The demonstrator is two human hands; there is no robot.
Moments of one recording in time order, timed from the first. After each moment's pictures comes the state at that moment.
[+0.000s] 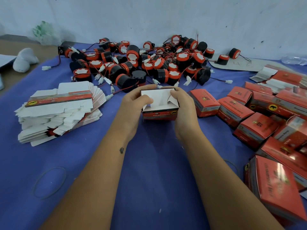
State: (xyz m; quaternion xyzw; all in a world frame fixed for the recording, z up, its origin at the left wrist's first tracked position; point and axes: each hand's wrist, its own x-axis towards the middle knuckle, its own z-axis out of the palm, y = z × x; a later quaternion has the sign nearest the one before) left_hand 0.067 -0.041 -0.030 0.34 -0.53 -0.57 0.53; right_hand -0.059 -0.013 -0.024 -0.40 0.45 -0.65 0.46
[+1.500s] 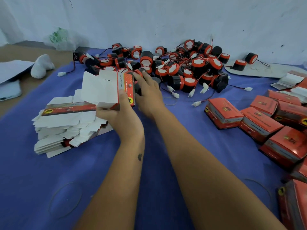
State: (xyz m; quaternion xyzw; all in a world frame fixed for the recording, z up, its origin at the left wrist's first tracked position) left_hand 0.077 -0.068 -0.034 0.43 -0.21 -0.35 0.81; right_hand 0.017 -0.125 -0.026 -0.73 0.59 -0.33 0.12
